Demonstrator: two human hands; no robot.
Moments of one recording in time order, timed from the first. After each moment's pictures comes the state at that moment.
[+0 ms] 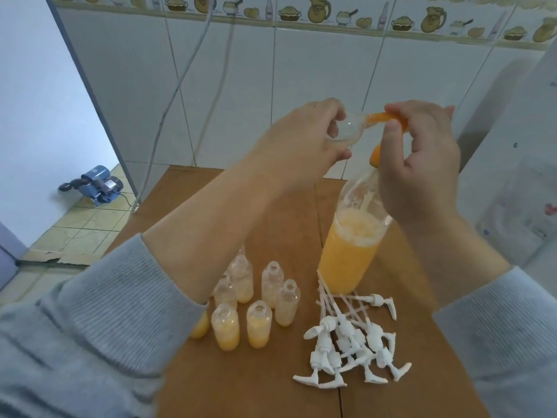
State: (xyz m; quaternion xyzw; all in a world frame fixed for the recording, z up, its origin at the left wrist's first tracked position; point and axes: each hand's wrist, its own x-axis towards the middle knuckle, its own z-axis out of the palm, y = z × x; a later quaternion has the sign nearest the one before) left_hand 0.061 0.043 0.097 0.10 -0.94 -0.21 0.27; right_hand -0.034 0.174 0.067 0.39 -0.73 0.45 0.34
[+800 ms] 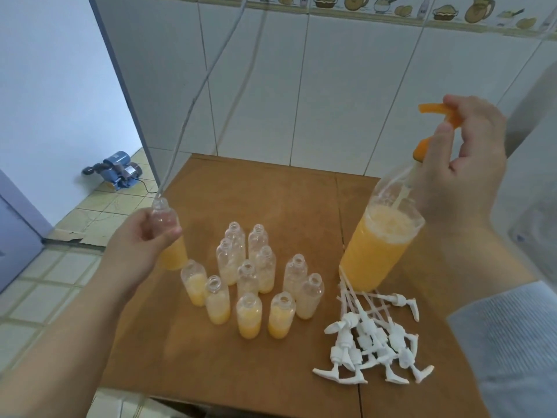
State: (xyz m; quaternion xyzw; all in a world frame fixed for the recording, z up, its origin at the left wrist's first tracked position) left_hand 0.250 -0.062 -0.054 0.42 -0.69 -0.48 0.33; right_hand -0.035 0.167 0.052 0.37 -0.70 0.49 0.36
